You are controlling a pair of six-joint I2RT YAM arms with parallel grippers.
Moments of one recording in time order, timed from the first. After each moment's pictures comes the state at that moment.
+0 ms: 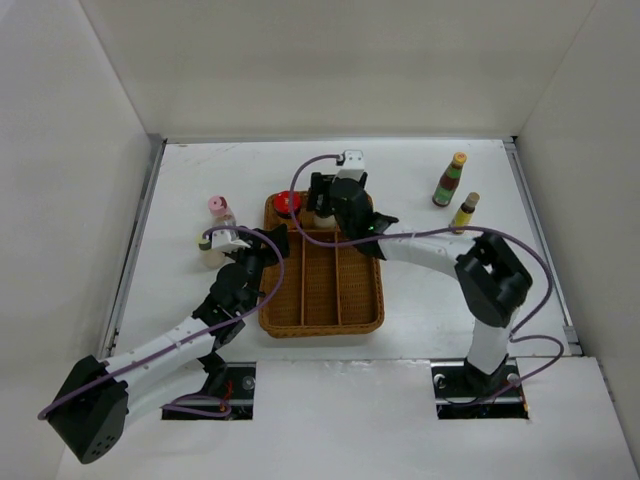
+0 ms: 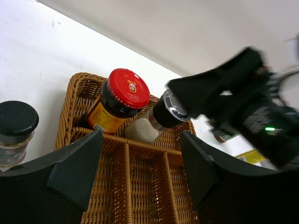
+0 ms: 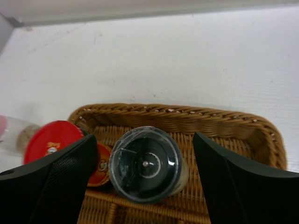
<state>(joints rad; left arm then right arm) -0.69 0.87 0.26 0.66 -0.59 -0.61 0.80 1.88 1.29 0.31 0.53 0.39</state>
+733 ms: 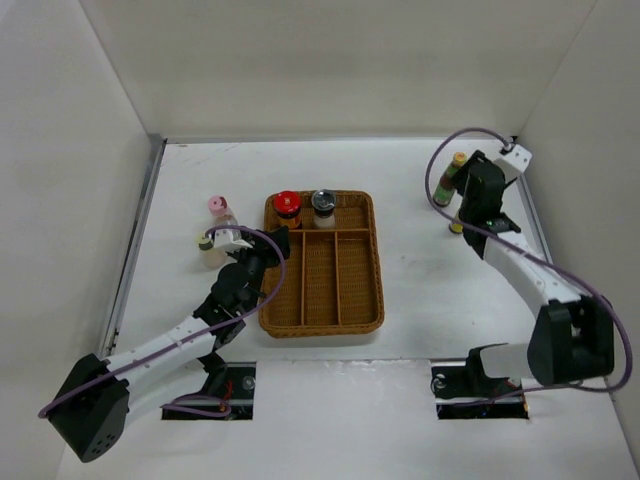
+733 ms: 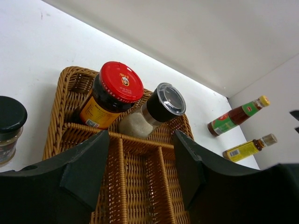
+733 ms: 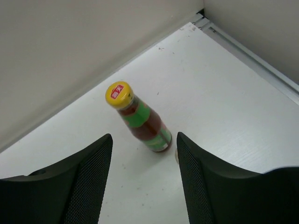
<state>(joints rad) -0.70 0.88 0.26 0.66 -0.55 -0.63 0.18 1.28 0.87 0.20 0.59 0.47</state>
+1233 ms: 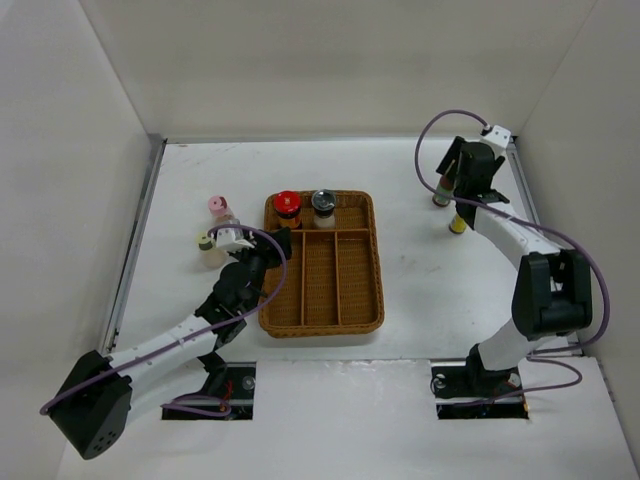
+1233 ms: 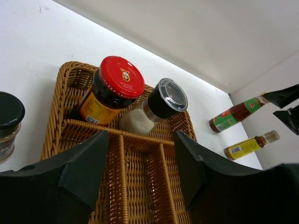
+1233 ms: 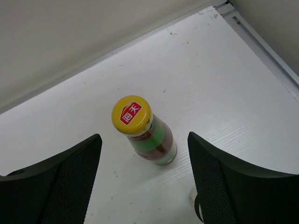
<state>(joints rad) -0.70 0.90 0.26 0.66 -0.54 -0.64 0.11 1.58 1.11 0.16 0.44 0.36</state>
